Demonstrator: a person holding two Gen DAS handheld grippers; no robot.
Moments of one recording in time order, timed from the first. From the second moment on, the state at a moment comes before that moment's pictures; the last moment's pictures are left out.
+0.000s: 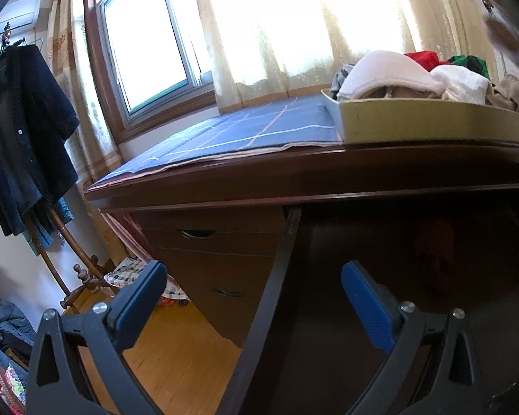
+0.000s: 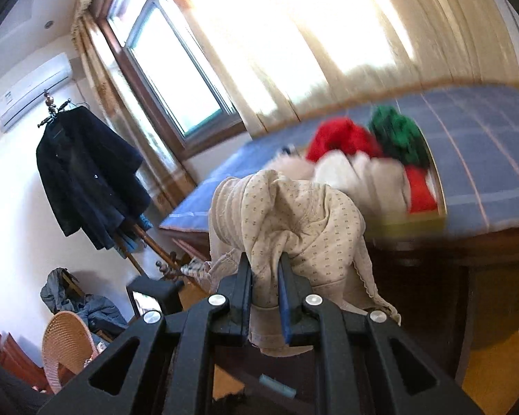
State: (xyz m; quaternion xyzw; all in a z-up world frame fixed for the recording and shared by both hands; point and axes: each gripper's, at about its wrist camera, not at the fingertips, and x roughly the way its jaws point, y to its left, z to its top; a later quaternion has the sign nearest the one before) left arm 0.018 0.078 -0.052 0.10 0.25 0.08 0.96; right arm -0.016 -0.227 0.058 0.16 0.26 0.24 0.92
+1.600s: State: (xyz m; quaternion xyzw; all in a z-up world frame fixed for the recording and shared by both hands) left arm 0.016 0.083 -0.049 0.10 0.25 0.06 0.96; right arm 0.307 -0.169 0.027 0.25 0.40 0.19 0.86
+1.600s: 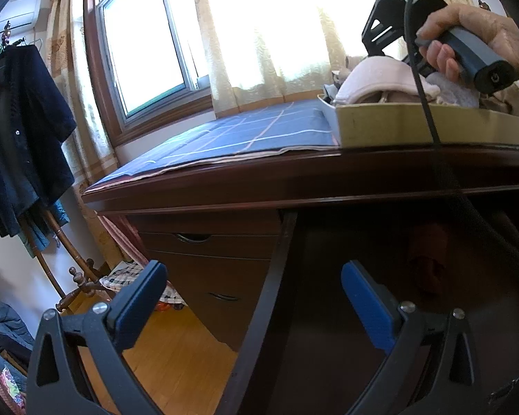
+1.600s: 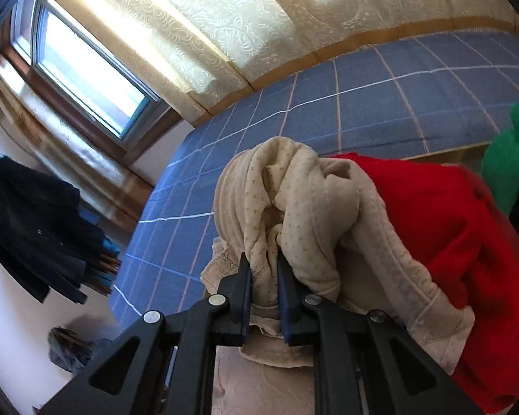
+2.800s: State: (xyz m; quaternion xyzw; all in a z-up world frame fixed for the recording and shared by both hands) left arm 0.017 0.080 -0.052 0.11 0.24 0.08 0.96; right arm 0.041 -0.199 -0.039 -0.07 0.32 0.29 0.90
